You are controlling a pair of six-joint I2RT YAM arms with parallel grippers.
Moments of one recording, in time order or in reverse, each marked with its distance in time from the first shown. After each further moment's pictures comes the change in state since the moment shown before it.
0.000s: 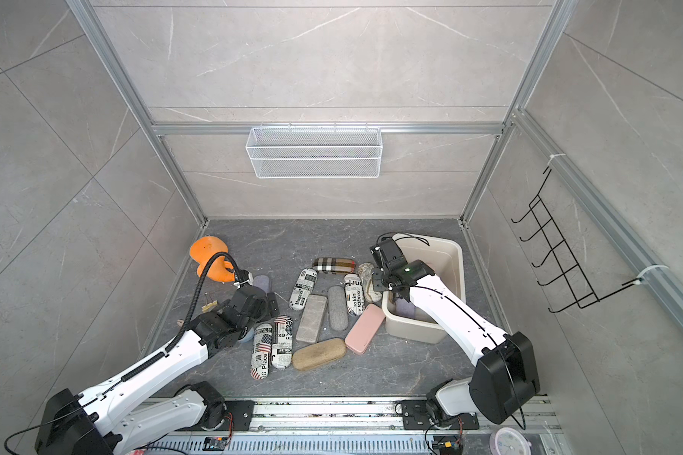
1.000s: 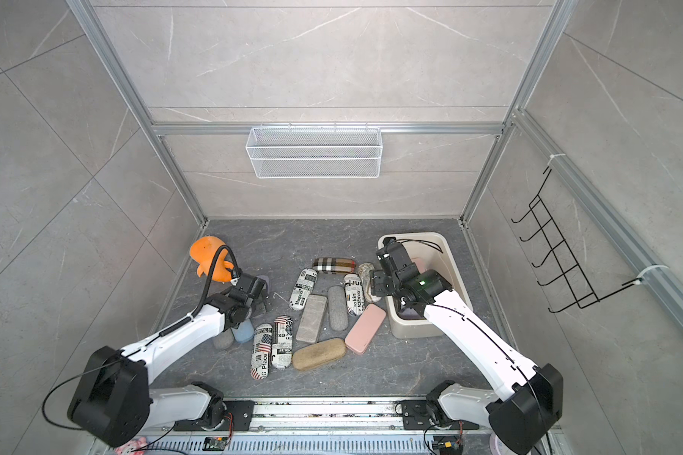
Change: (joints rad) left arm 0.231 0.335 0.069 -0.014 0.053 0.042; right arm 0.054 -0.188 -0.003 -0.045 -0.036 0.004
